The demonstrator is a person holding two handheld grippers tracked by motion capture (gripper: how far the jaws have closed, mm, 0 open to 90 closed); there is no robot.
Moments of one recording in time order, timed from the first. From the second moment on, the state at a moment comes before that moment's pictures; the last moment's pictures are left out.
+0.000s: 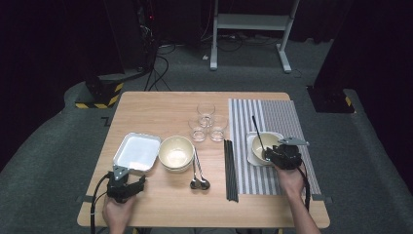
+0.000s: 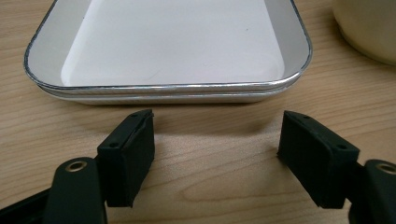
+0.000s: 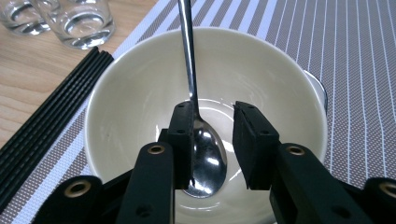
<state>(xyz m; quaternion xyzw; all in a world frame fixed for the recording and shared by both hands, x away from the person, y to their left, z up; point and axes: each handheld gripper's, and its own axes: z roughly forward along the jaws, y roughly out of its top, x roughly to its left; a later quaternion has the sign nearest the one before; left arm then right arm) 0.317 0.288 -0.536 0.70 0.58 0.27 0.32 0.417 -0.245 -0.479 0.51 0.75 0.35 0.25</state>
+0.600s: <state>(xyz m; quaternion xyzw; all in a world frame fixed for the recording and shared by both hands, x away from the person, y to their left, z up) 0.317 0.288 -0.536 0.70 0.58 0.27 0.32 0.409 -0.240 -0.476 0.50 0.73 0.38 0.26</state>
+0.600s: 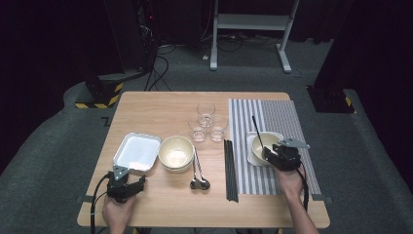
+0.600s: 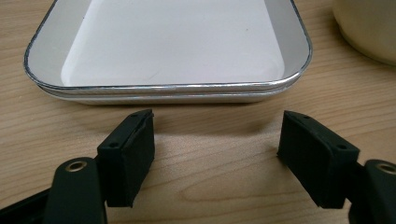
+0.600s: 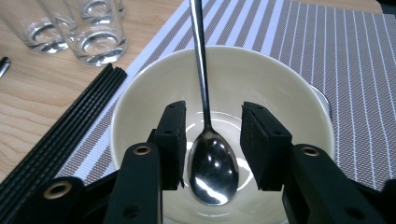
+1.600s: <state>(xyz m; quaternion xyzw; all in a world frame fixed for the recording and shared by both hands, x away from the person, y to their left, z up) 0.317 0.288 -0.536 0.70 0.58 0.27 0.32 0.389 -0.219 -0.471 0.47 0.75 0.41 0.24</state>
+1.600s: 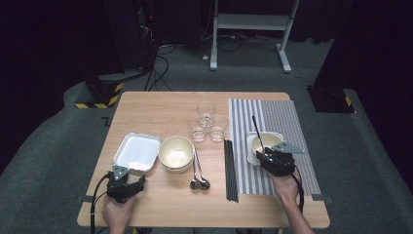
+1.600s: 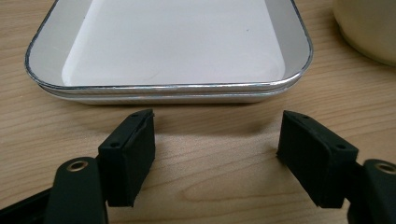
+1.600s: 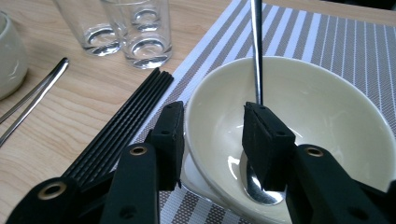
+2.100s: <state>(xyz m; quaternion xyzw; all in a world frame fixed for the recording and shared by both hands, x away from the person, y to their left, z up) 0.317 0.289 -0.536 0.70 0.58 0.27 0.33 0.378 -0.195 -0.465 0.44 0.76 0.43 0.22</state>
